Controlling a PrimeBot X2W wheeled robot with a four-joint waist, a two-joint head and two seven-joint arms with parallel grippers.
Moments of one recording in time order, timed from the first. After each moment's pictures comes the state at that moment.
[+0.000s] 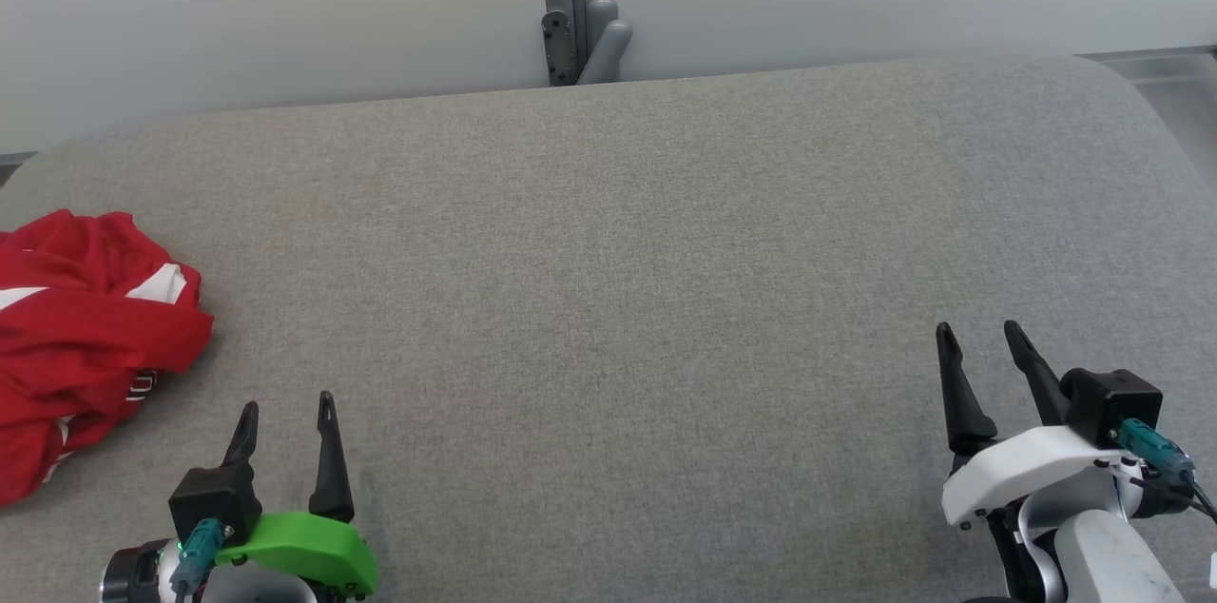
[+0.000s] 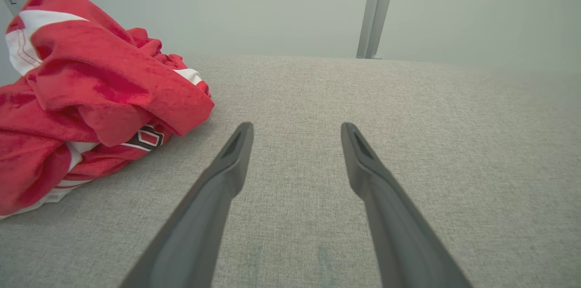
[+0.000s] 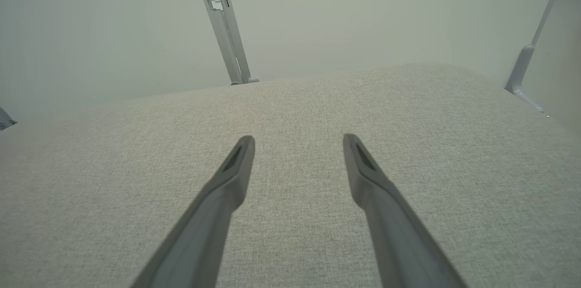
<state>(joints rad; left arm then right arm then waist) -0.08 0.07 -0.01 0.36 -0.17 0.00 -0.23 -0.15 -0.11 -0.01 0.37 0.24 0.13 -0.22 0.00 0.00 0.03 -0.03</state>
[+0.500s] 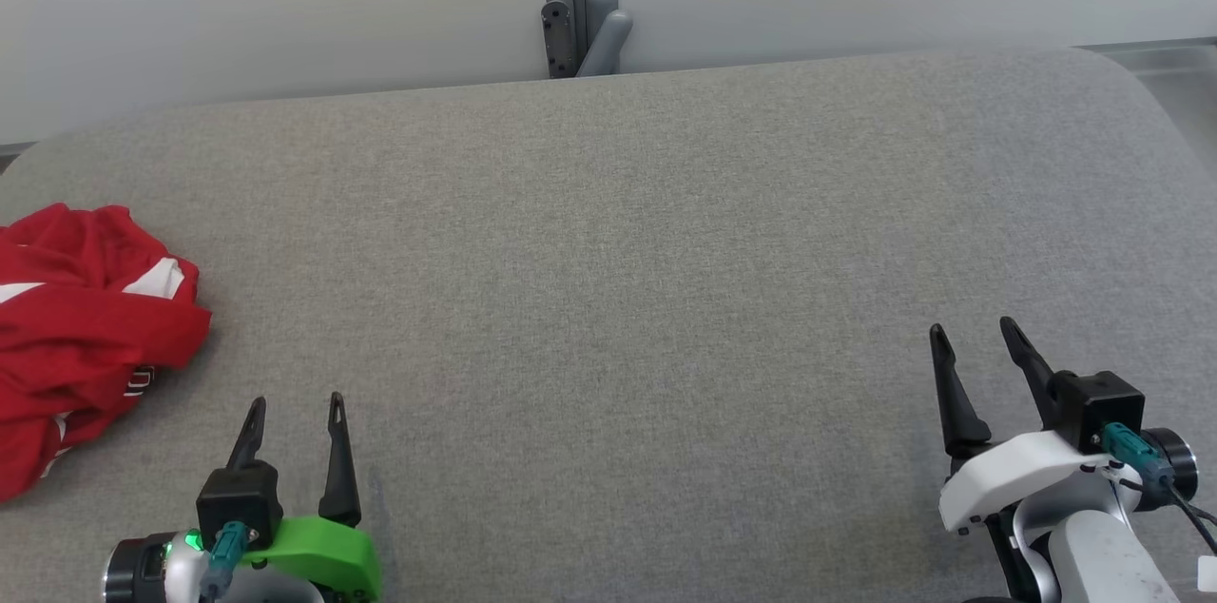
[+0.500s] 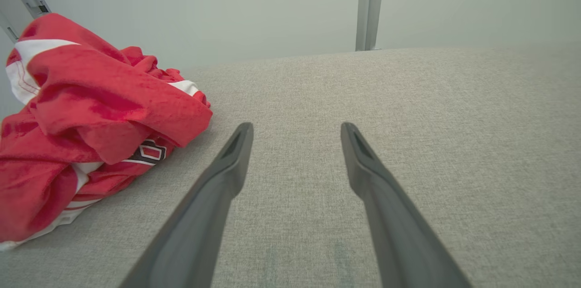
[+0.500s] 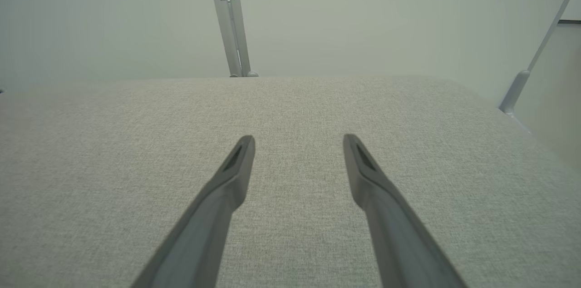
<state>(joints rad) -0.08 0.07 -0.02 0.37 -0.06 0.01 -0.25 -0.15 -0.11 -0.01 0.37 0.12 0.13 -0.25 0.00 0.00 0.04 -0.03</state>
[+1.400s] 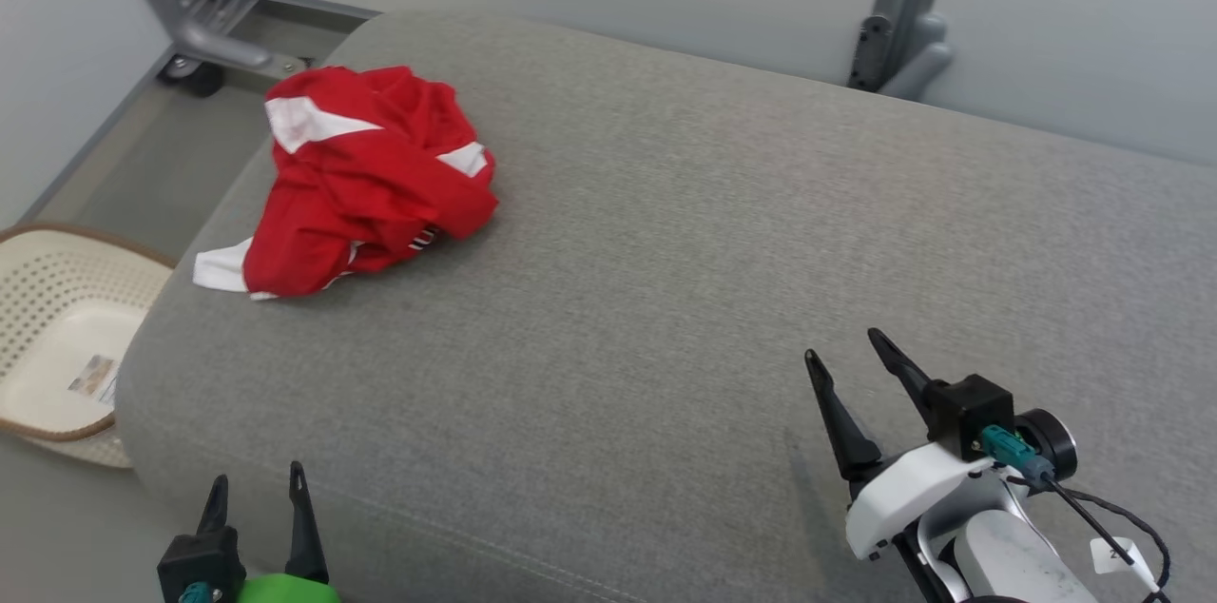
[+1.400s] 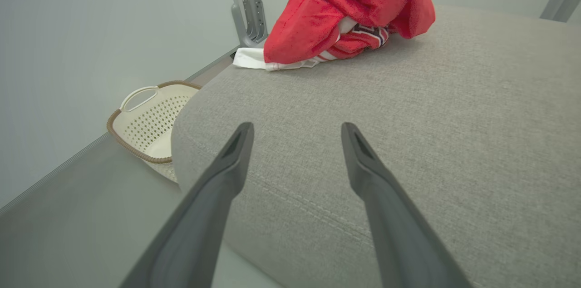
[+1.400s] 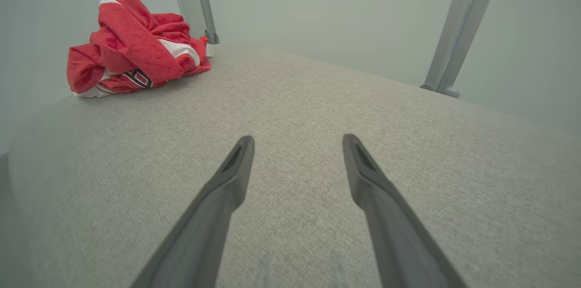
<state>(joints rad) -0.01 0.05 0.07 0.42 -0.08 0.01 -0.26 -0.20 -0.13 0.23 0.42 0.16 0.13 -0.26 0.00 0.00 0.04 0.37</state>
